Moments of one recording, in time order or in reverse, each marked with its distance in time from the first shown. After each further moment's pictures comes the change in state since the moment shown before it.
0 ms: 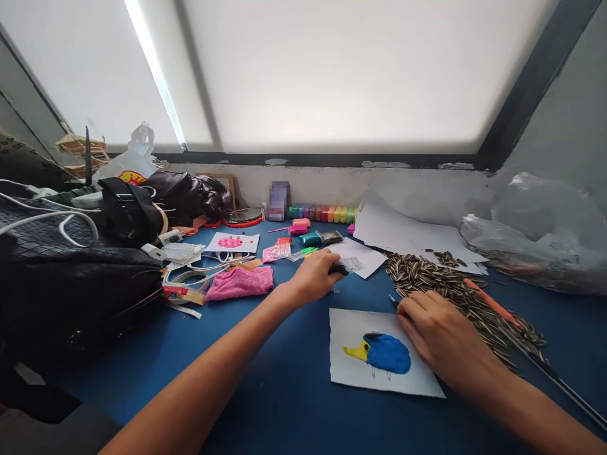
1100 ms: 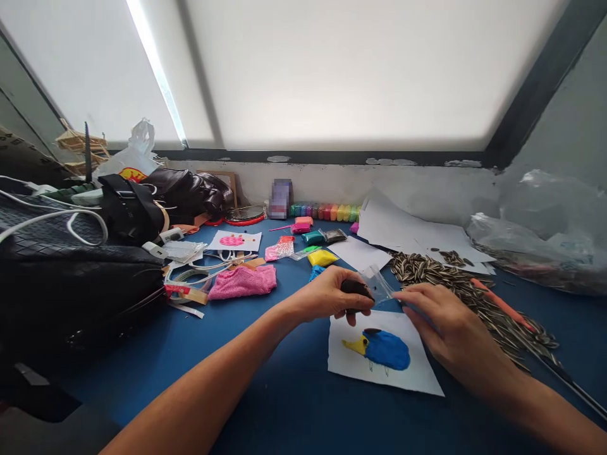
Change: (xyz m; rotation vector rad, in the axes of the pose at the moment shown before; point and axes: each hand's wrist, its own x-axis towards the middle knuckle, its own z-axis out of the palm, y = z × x) left_hand -0.023 0.016 0.006 -0.861 -0.333 -0.034; right_hand 0.004 -0.003 -0.006 0.327 0.099 0.083
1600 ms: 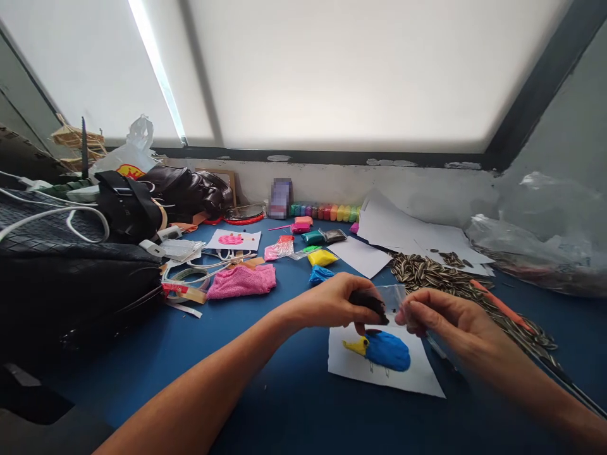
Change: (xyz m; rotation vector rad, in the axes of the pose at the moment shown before) left_hand -0.003 0.004 0.003 0.066 -0.151 0.063; right_hand 0.008 -0.027 -0.022 0.662 -0.195 0.434
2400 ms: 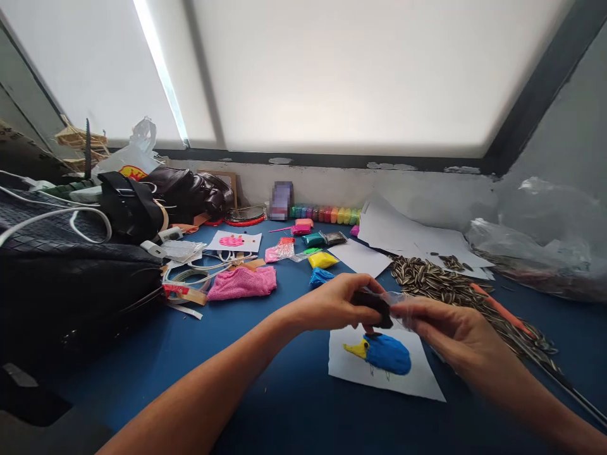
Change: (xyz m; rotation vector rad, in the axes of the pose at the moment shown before) left_hand -0.001 0.006 0.005 -0.008 0.075 -0.008; right_hand 0.000 -0.003 0.005 0.001 0.094 -0.063
